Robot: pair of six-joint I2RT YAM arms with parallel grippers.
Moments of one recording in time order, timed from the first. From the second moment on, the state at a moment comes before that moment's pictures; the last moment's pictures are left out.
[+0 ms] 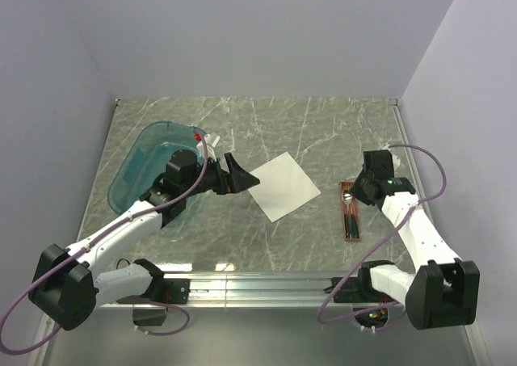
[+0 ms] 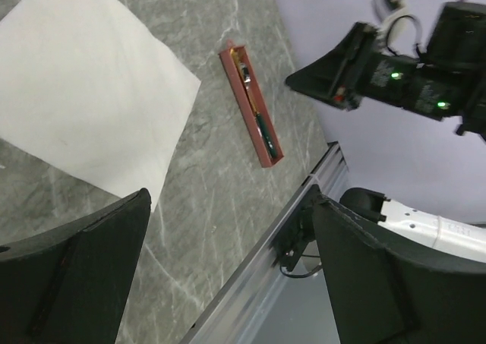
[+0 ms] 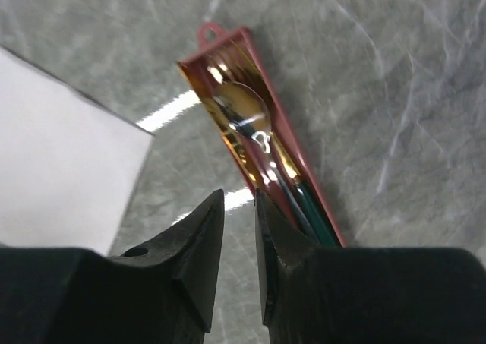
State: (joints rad) left arm -0.56 1.11 0.71 0.10 0.43 -0.78; right arm 0.07 1.08 0.78 -0.64 0.16 0.62
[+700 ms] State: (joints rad) left arm -0.56 1.06 0.63 0.19 0.46 -0.83; right arm 0.07 1.38 0.76 -0.58 0.06 0.46
